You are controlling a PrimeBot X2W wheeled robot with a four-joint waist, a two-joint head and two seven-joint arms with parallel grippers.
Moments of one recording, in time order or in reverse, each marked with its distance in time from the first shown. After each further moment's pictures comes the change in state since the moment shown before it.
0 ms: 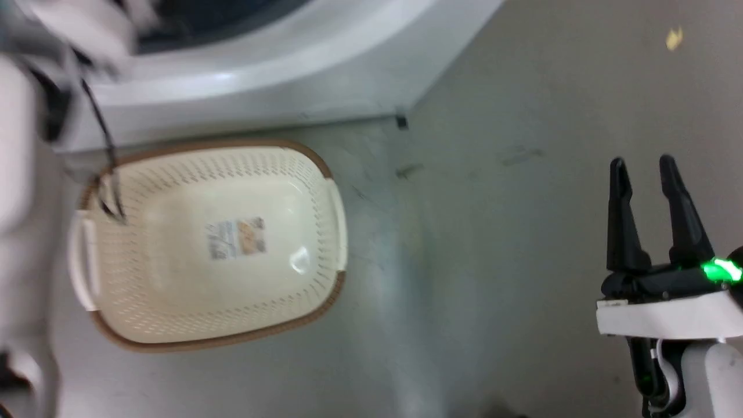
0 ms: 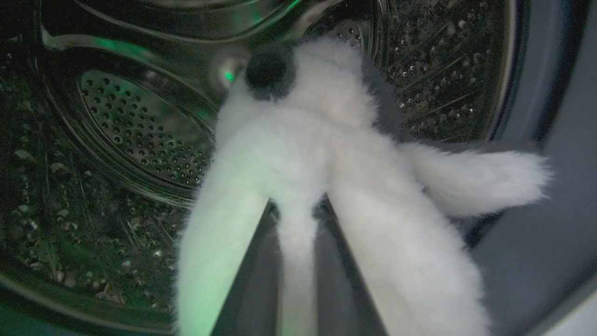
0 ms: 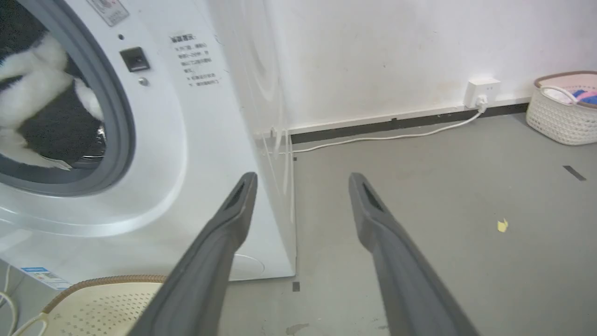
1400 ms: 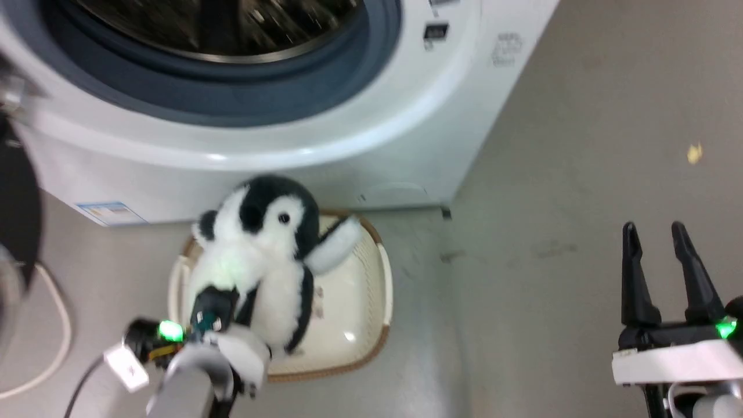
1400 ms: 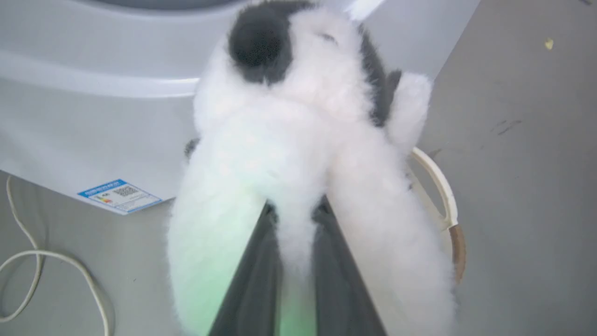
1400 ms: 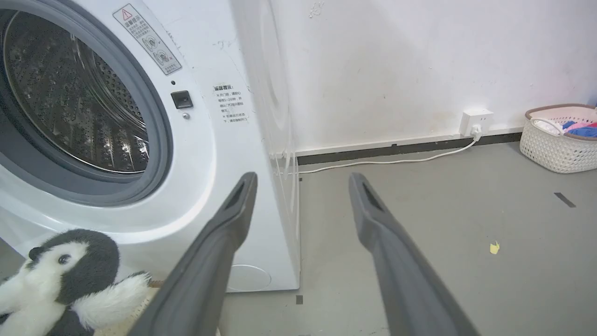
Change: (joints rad) left arm 0.559 -0.180 -0.148 0.408 -0.162 0.049 -0.230; right arm 0.119 -0.001 -0.086 0.052 -0.070 0.000 0.000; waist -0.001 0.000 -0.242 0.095
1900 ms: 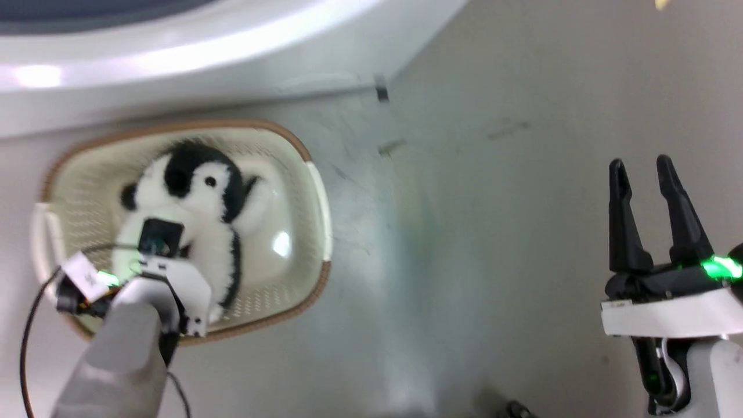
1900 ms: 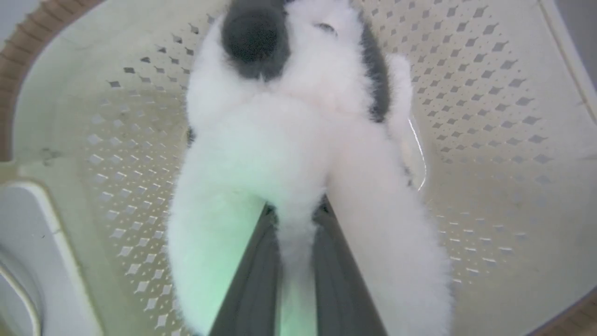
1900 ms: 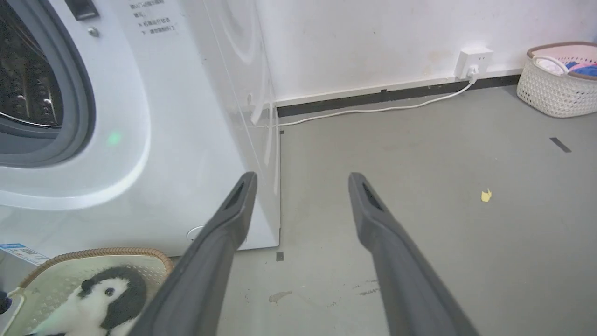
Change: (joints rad) left arm -0.294 0.072 0.002 0.354 0.014 0.015 0.129; right arm -0.149 0.000 0.063 -0.001 0.093 0.000 0.000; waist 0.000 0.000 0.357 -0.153
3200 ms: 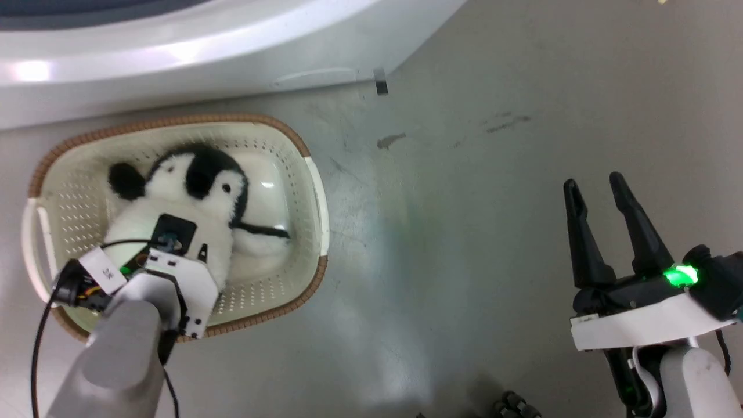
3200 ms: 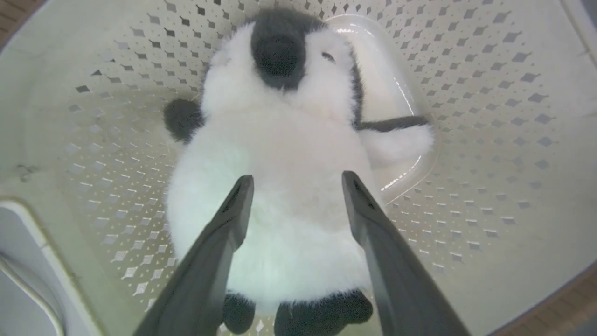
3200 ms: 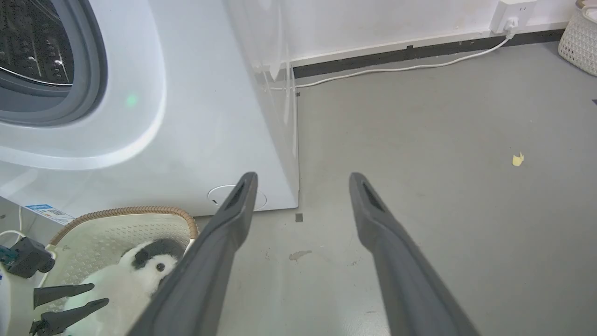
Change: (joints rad) left arm 0.152 0.008 0.082 -0.320 0.131 -0.011 0.189; right arm 0.037 0.000 0.077 -0.013 -0.004 0.000 0.069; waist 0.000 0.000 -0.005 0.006
